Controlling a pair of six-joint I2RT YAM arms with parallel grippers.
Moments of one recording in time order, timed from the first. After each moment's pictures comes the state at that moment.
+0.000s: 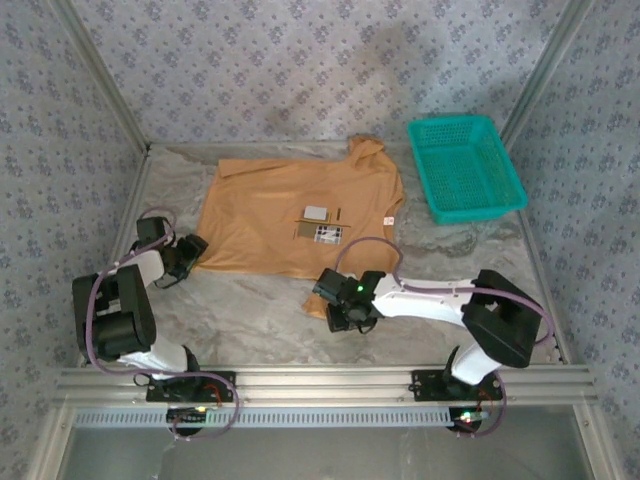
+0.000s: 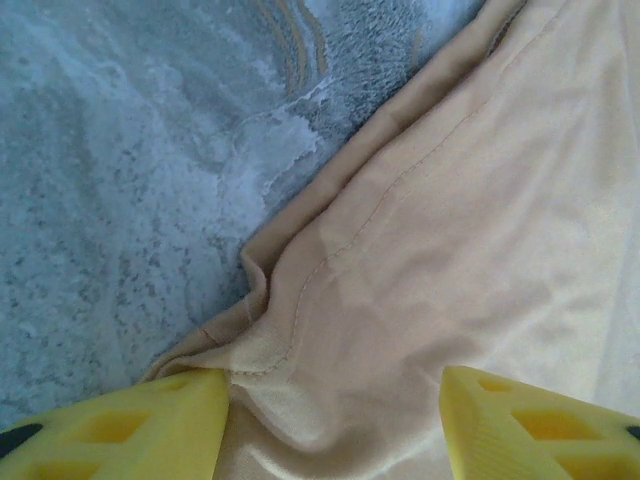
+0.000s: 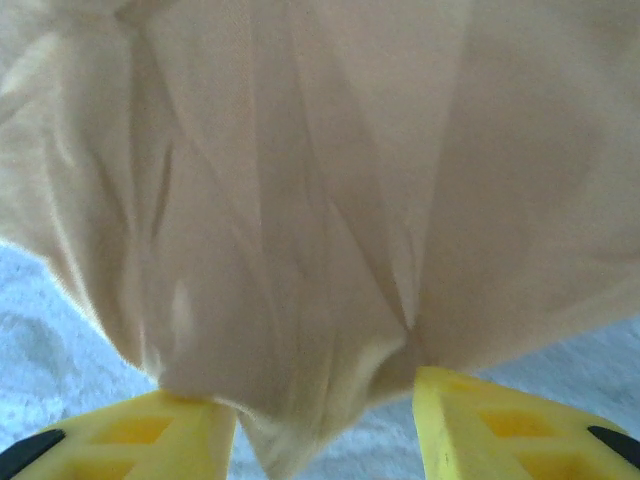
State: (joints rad) left arm 0.24 1.52 0.67 -0.17 0.33 -0.70; right arm 1.06 1.58 0.88 -0.65 0.06 0.82
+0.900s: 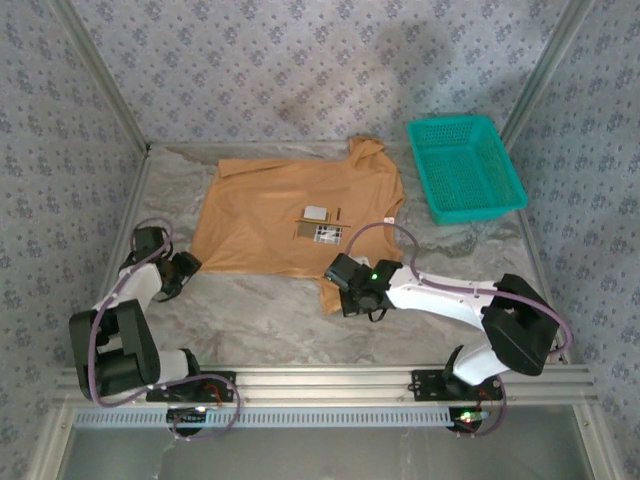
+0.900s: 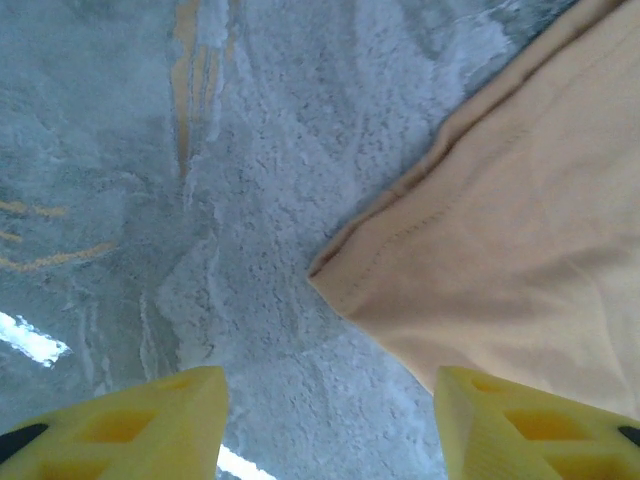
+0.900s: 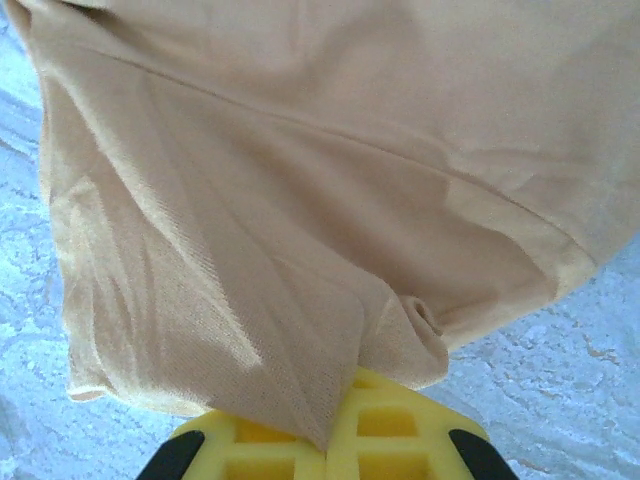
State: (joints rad) left arm 0.24 1.32 0.61 -0.42 0.14 -0.64; right arm 0.97 1.47 0.89 -0.72 0.18 0.74
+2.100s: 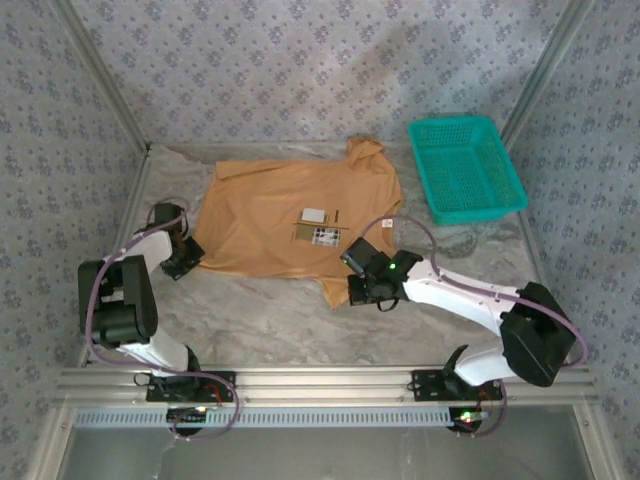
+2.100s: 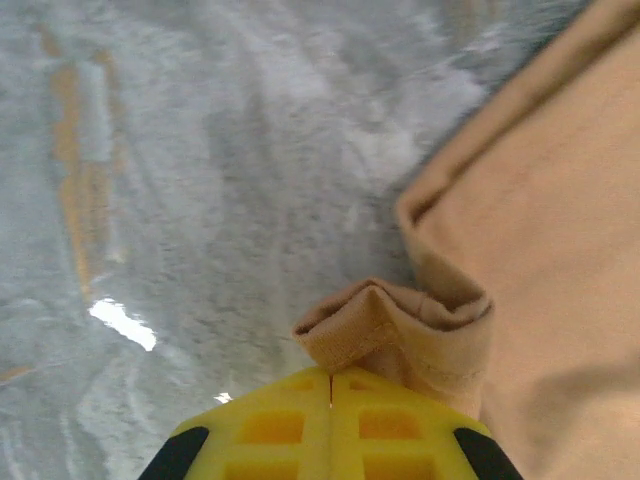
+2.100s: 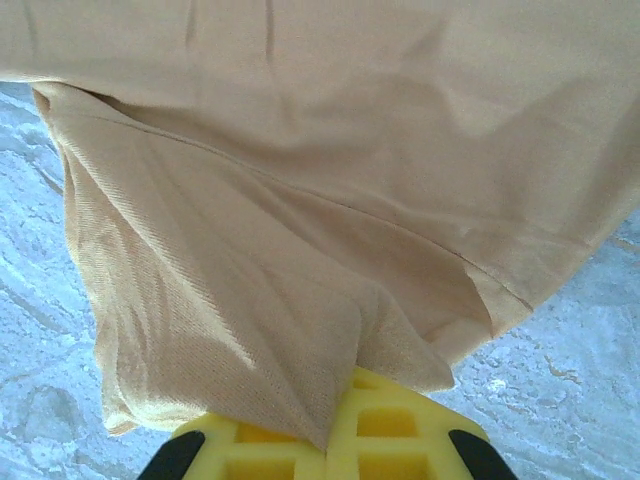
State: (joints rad) left arm 0.11 1.57 0.86 -0.53 -0.02 -0.61; right arm 0.85 1.38 0.88 -0.71 0.08 0.68
